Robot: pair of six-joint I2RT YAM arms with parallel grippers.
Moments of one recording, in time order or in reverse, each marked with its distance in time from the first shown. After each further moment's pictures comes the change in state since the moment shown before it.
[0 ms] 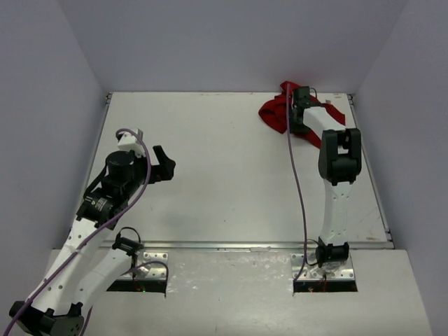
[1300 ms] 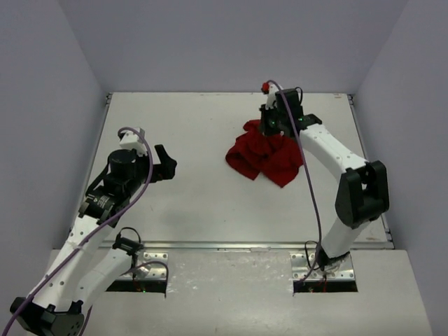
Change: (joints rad) left arm 0.000 0.028 0.000 0.014 0.010 0.008; right arm 0.200 -0.520 -0.387 0.166 -0.359 0.153
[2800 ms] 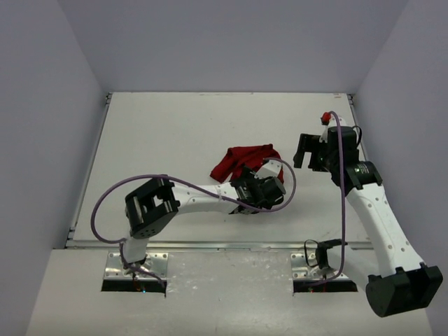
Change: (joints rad) left arm -0.854 1.180 0.513 0.192 -0.558 -0.119; right arm -0.114 -0.772 -0.438 -0.315 0.181 0.129
